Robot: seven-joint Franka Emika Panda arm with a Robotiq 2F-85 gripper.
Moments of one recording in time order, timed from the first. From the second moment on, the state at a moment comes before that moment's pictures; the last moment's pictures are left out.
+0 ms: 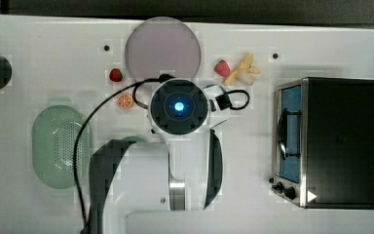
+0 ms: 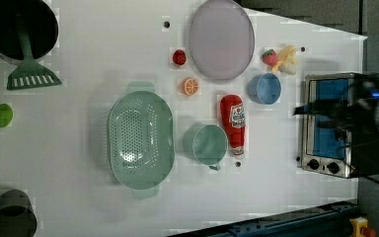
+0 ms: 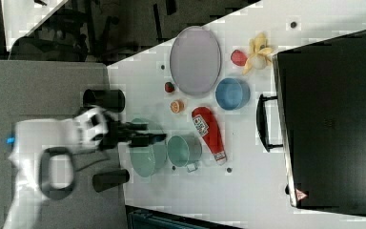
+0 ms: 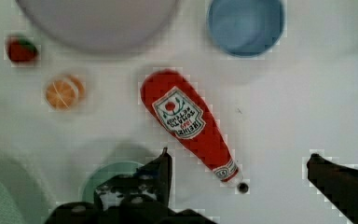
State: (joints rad) arm -0.11 -0.07 0.16 -2.19 0.01 0.48 -0.40
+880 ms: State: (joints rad) arm -0.11 0.21 0.19 -2.38 0.03 1.00 -0.91
